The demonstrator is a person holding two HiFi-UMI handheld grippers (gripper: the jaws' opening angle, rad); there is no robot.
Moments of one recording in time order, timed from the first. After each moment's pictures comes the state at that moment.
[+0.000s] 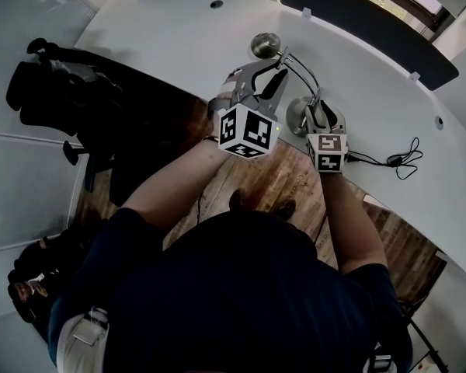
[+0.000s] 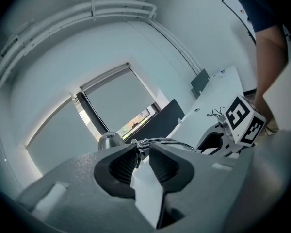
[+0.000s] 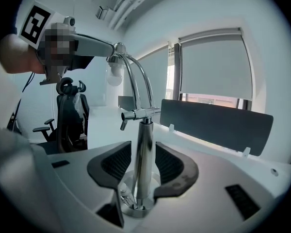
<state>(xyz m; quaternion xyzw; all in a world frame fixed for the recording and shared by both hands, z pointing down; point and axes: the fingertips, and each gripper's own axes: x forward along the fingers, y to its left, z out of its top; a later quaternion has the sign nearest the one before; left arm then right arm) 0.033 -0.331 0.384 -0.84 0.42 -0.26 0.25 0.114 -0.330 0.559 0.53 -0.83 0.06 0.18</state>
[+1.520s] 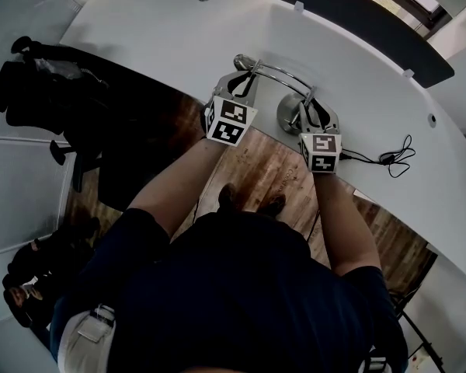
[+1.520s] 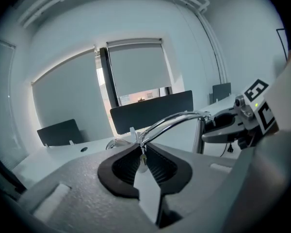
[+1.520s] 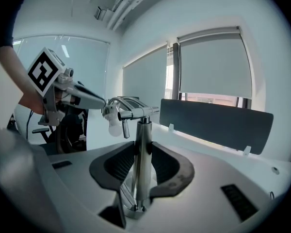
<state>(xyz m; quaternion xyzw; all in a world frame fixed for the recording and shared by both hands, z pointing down) -0.025 -0.373 0.509 -0.84 0.48 -0.25 0.01 0.116 -0.336 0.563 0.53 -0.83 0.07 0.17</state>
